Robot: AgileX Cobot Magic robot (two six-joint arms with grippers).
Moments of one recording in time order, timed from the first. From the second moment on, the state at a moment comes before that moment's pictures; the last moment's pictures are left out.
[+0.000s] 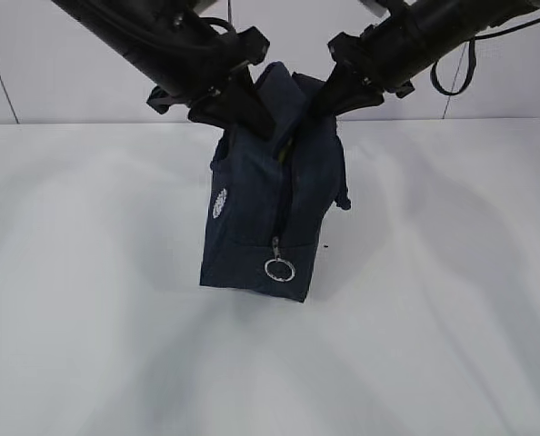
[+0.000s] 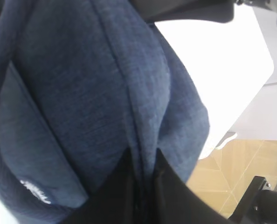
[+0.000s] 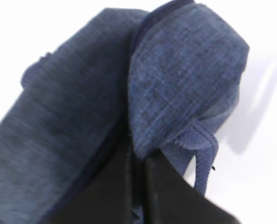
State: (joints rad) left arm -0.47 1.96 -1.72 -0.74 1.04 0.24; right arm 0.11 2.18 -2.01 0.78 1.23 -0.53
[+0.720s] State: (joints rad) left arm -0.52 2.01 -1.72 -0.77 1.01 0.24; right arm 0.14 2.18 -2.01 0.71 1.23 -0.53
